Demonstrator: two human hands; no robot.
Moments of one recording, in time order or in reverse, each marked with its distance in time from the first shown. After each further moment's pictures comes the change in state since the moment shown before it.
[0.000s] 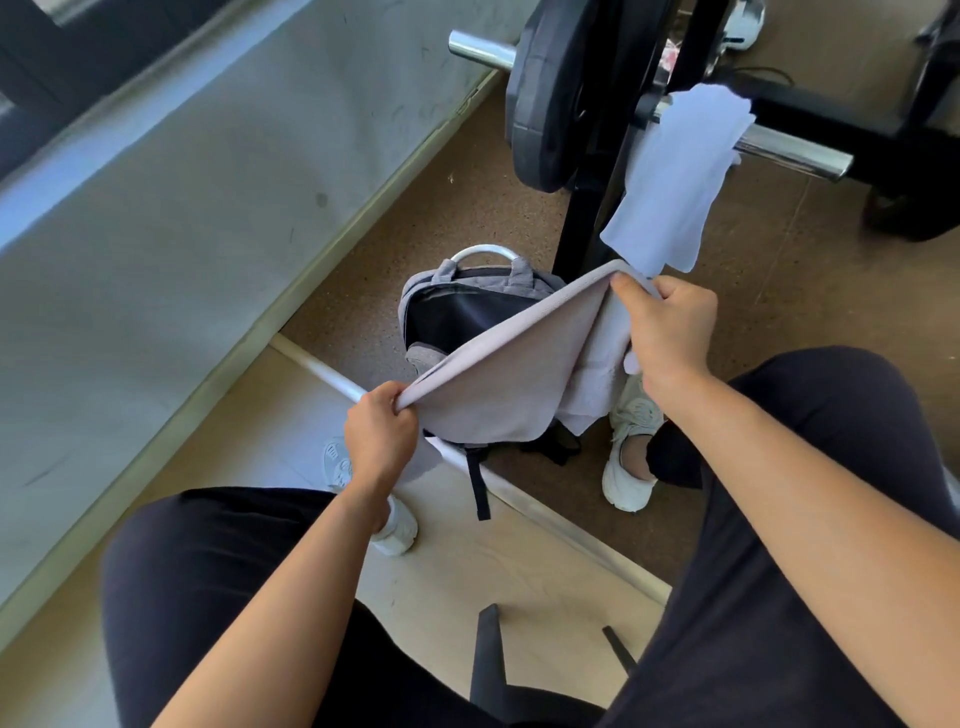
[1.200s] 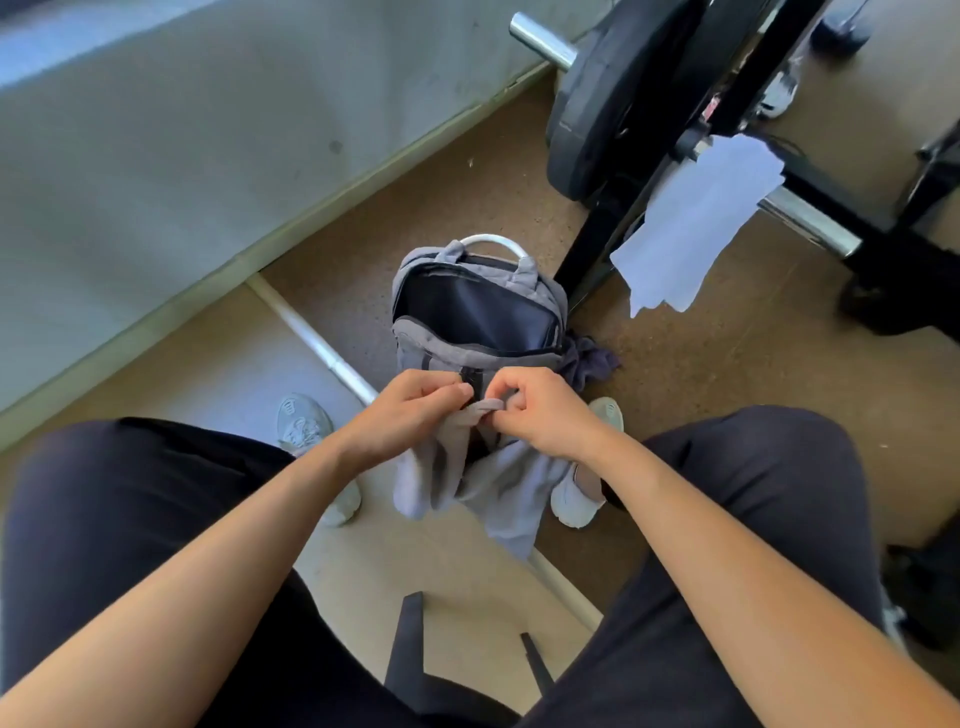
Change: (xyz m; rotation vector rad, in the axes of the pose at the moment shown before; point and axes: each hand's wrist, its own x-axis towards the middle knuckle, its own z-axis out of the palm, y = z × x) left_hand -0.035 0.040 -0.024 -0.602 -0.655 0.271; right_hand -0.048 0.025 0.035 -0.550 -0.993 -0.107
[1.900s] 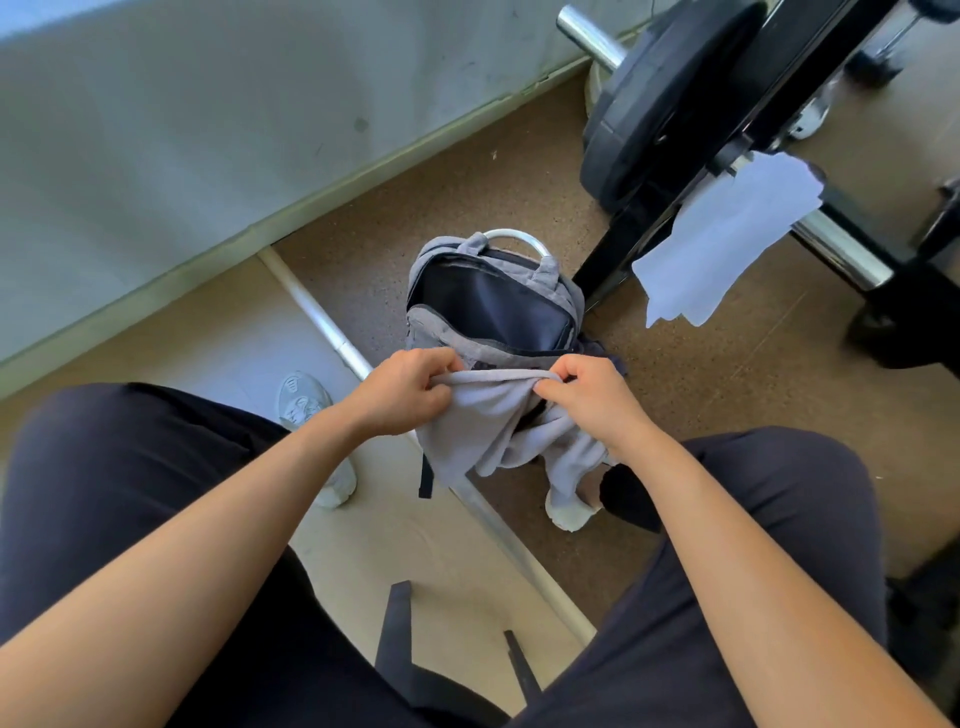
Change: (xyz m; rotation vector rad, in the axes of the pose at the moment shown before) left_hand 0.017 -0.022 -0.023 0.506 0.088 -0.043; right_hand 0.009 0.014 -0.023 0.030 0.181 0.183
